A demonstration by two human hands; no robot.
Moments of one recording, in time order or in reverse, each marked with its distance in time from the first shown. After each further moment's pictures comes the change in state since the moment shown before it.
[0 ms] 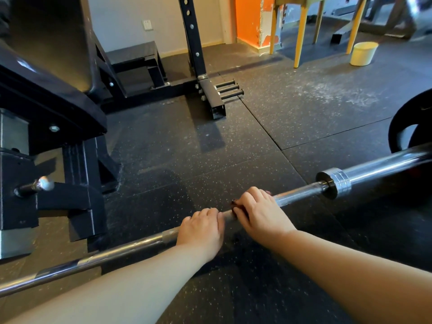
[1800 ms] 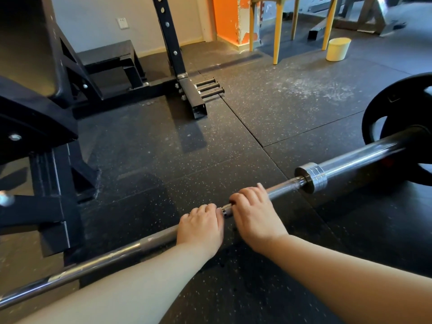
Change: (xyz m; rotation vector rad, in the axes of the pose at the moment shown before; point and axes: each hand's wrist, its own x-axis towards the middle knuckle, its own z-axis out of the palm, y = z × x) left_hand 0.018 0.044 0.006 0.030 0.102 0.029; right_hand -0.019 0.031 0.006 -0.091 0.121 0.096
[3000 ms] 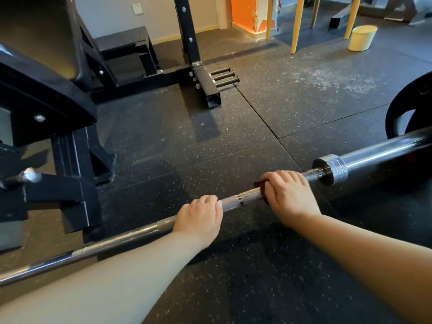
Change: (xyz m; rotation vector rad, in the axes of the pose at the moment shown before) left_hand -0.012 -0.048 -0.001 0.040 -0.003 0.146; right_hand 0.006 0.026 -0.025 -0.083 0.006 0.082
